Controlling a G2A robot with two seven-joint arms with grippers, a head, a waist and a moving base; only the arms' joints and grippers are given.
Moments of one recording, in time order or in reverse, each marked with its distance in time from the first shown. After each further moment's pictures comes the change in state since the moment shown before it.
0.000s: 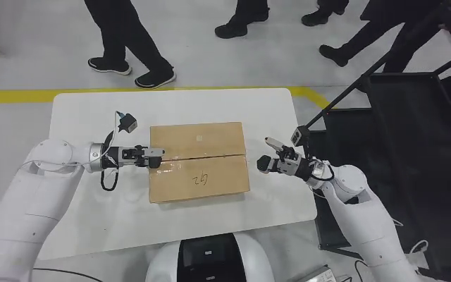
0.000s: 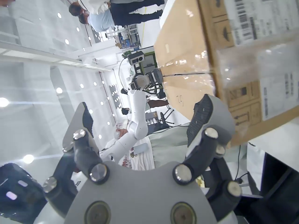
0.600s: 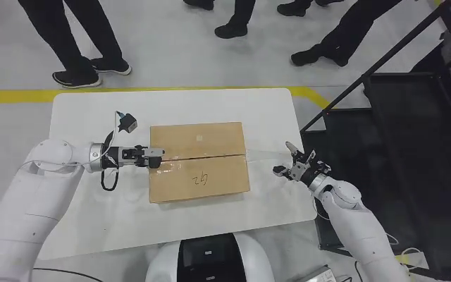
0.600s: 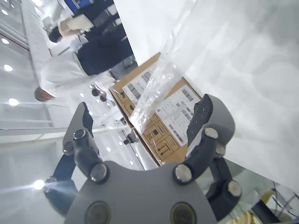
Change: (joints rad) left arm 0.000 0.000 0.000 0.000 0.000 0.000 0.000; right arm 0.047 -0.042 -0.046 0.372 0.210 0.004 -0.281
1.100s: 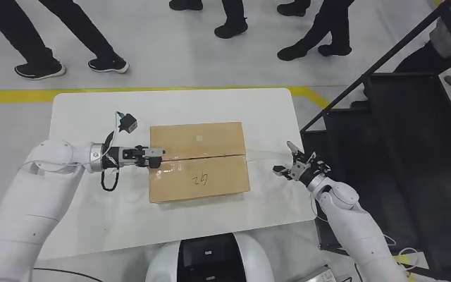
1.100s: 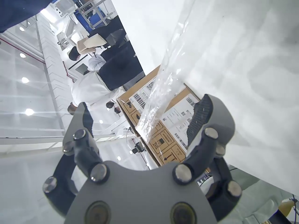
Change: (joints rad) left arm 0.012 0.000 0.000 -0.018 0.014 0.009 0.027; right arm 0.002 -0.007 -0.018 0.004 0.005 0.010 -0.042
